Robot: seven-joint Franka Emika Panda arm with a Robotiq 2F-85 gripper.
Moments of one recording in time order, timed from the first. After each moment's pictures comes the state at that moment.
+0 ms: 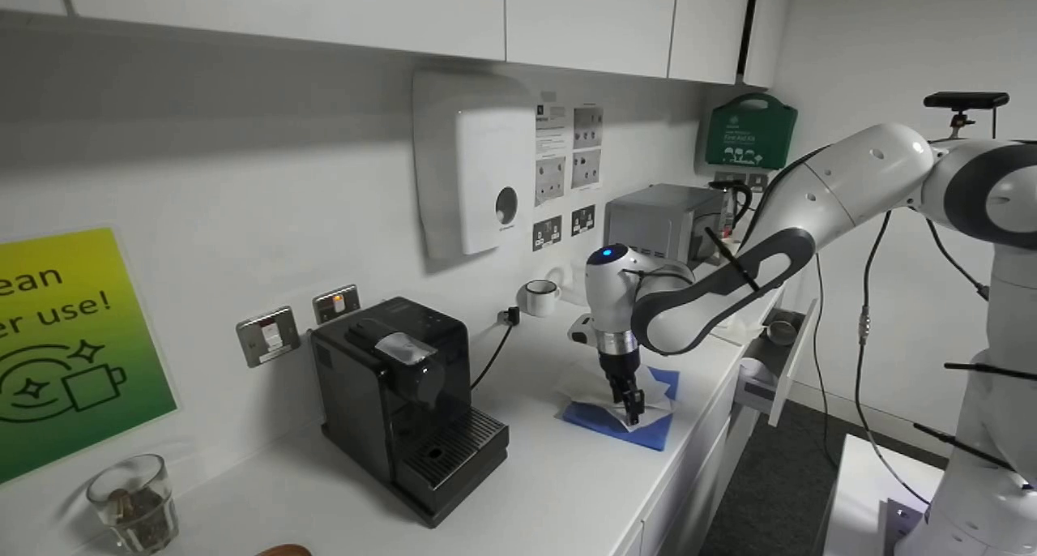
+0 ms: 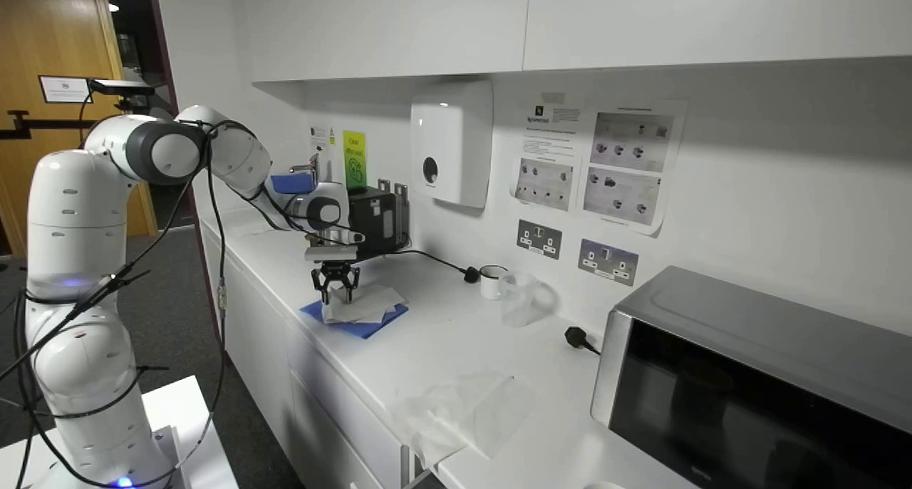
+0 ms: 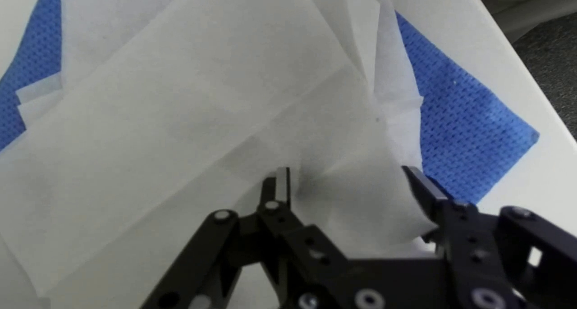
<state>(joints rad) 0.14 0.21 0.19 -2.09 -0.20 2.16 -0.48</state>
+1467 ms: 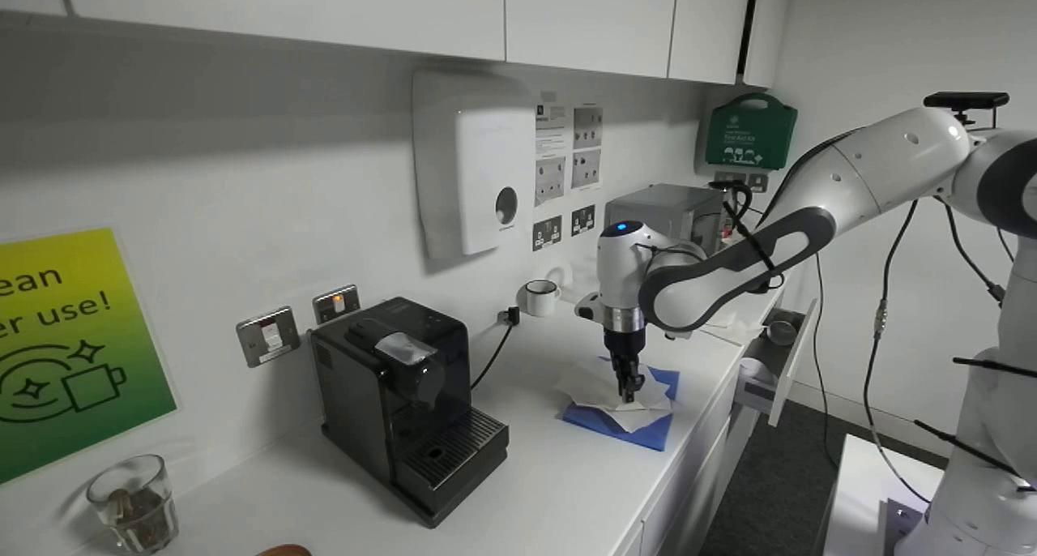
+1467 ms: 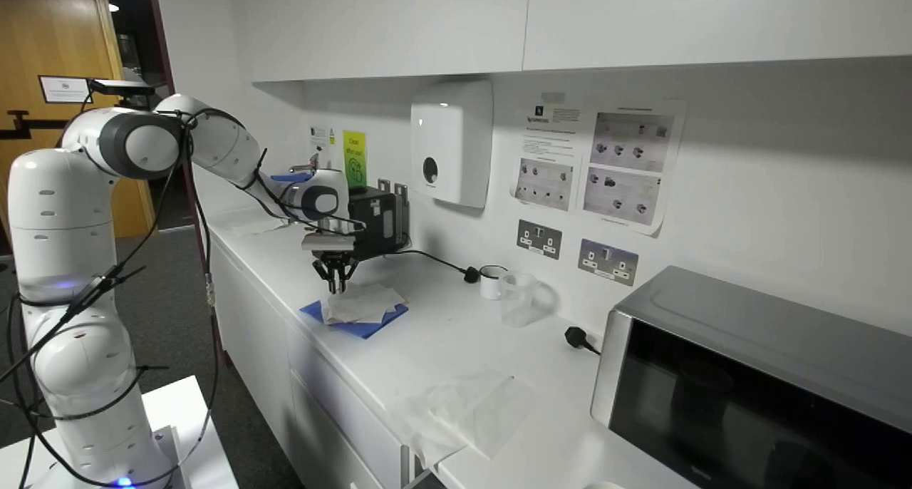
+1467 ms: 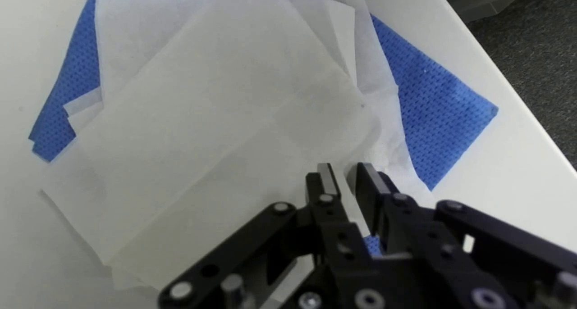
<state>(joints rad) 0.13 0.12 0.17 -2.12 -0.12 2.16 -0.48</state>
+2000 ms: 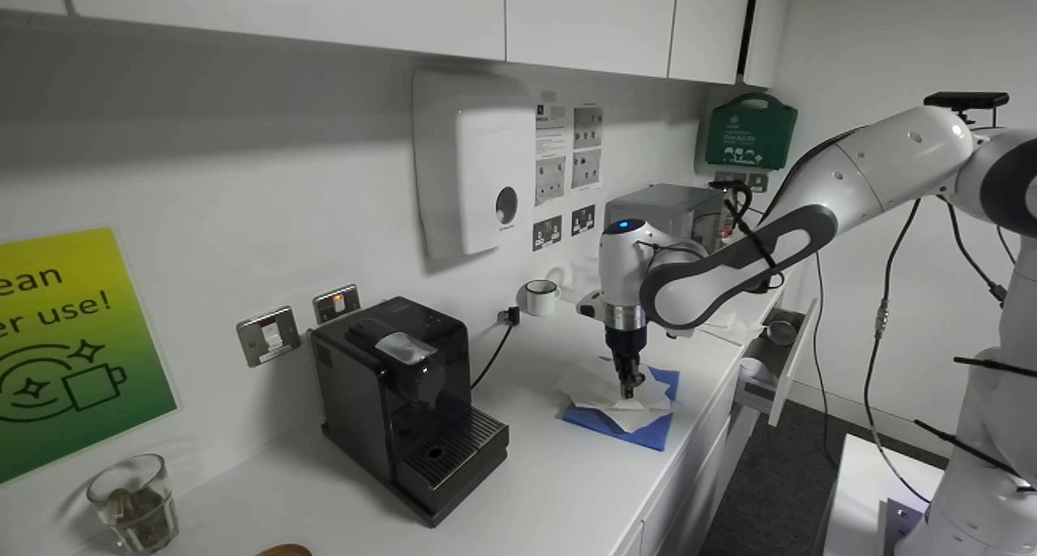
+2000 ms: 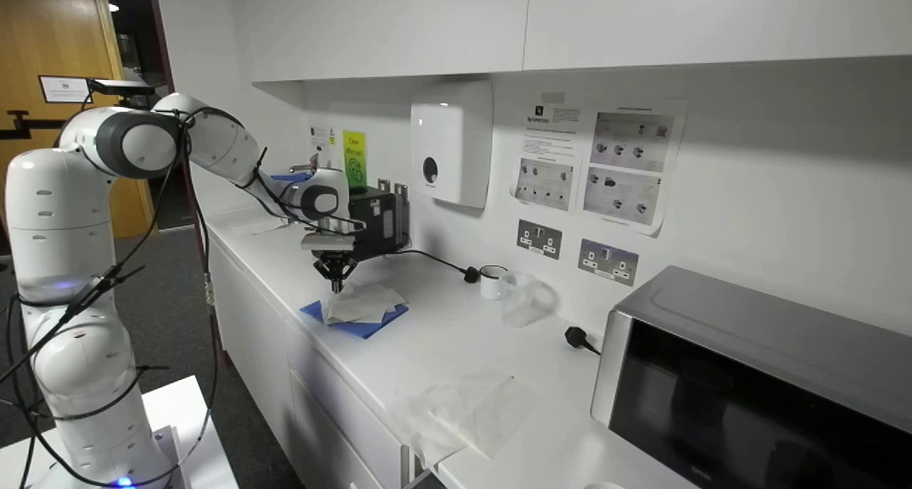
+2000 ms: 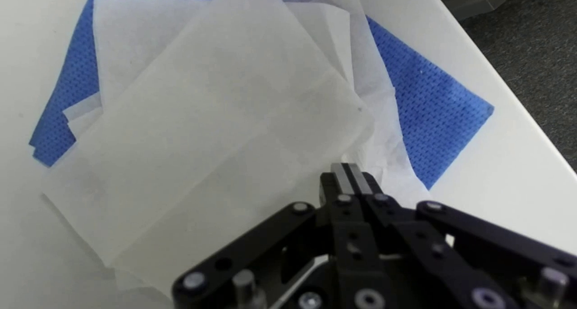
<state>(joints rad) 0.13 0.11 0.16 -2.12 -0.11 2.16 -0.48</state>
